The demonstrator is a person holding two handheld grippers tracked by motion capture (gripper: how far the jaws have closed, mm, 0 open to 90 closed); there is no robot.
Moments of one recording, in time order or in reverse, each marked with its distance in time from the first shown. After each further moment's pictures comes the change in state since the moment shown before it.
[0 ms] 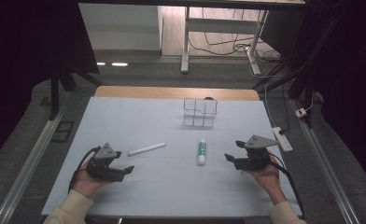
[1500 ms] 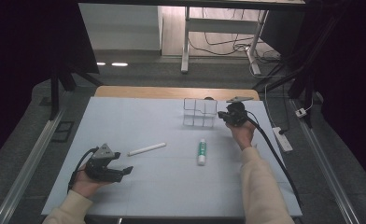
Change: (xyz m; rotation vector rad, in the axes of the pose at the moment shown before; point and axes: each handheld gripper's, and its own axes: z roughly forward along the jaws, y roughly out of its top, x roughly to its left) left arm 0.004 -0.006 0.000 -0.013 -0.022 -0.025; right arm -0.091 0.069 0.120 0.087 -0.122 0.215
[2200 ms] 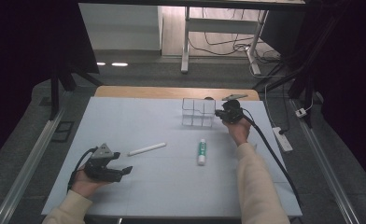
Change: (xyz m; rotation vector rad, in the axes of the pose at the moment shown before) left arm 0.002 -0.001 -0.001 -0.005 -0.008 -0.006; right arm 0.000 0.008 0.019 0.023 -0.005 -0.018
